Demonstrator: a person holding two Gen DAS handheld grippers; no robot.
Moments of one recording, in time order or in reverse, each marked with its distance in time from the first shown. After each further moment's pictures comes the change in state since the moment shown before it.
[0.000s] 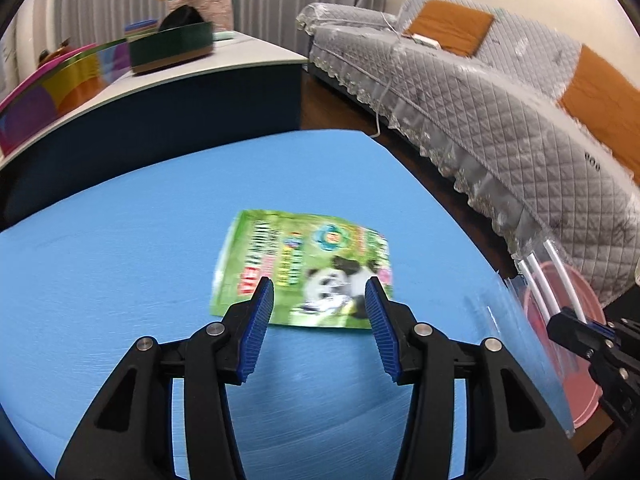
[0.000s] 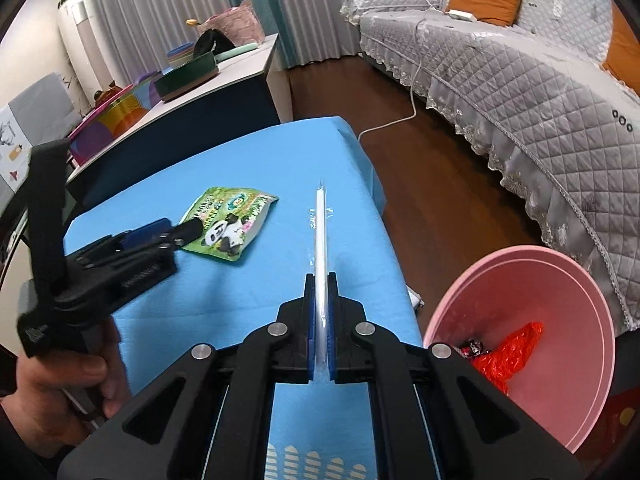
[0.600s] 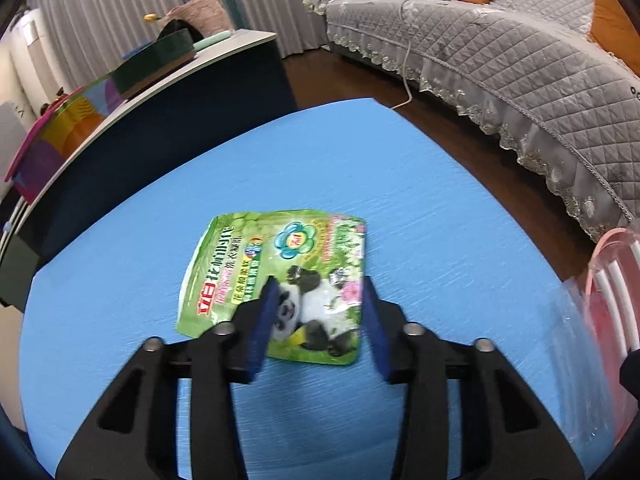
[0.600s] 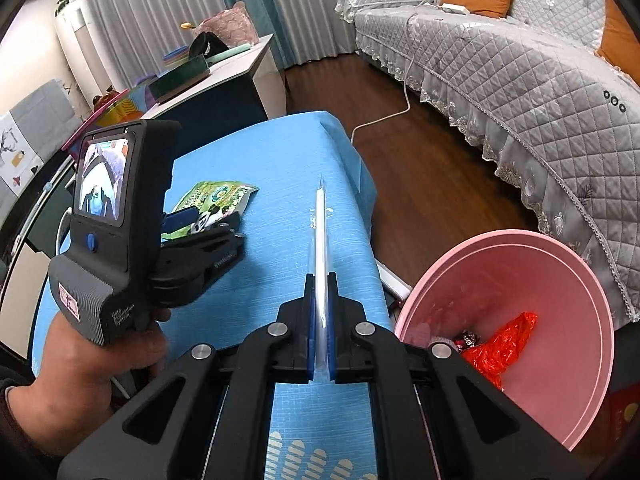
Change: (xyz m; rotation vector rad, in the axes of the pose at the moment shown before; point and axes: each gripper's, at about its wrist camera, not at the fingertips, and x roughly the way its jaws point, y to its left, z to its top) left arm 0.036 -0.045 0.006 0.123 0.076 0.261; right arm -0.005 -0.026 -0.010 0.022 0.003 0.017
